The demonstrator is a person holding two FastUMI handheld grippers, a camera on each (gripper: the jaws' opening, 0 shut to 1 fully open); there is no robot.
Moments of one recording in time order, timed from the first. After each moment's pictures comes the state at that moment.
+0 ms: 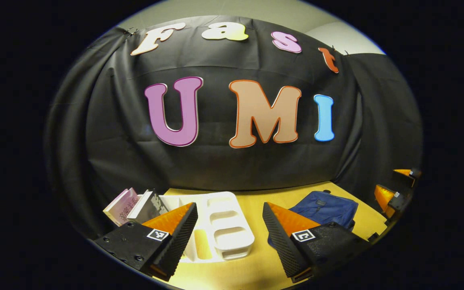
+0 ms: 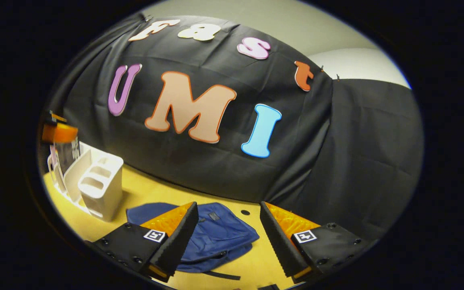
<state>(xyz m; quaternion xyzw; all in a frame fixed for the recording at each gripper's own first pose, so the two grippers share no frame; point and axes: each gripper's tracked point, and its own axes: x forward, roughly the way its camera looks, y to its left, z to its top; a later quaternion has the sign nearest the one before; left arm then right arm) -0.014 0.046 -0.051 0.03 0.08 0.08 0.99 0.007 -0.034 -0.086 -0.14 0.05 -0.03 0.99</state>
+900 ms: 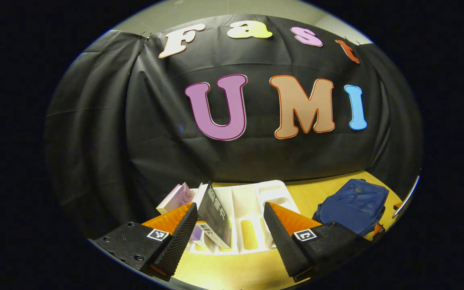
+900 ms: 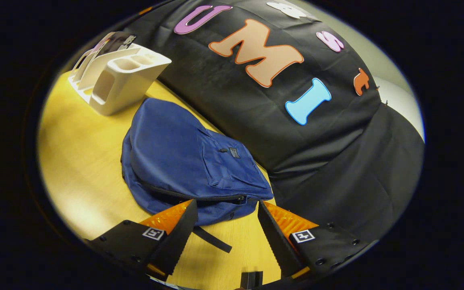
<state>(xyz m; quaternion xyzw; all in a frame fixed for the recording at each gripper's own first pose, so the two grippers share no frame) -0.079 0.130 -0.053 0.07 0.09 0.19 0.97 -0.017 -0.030 -0.271 -0.36 0.17 0.00 0.92</state>
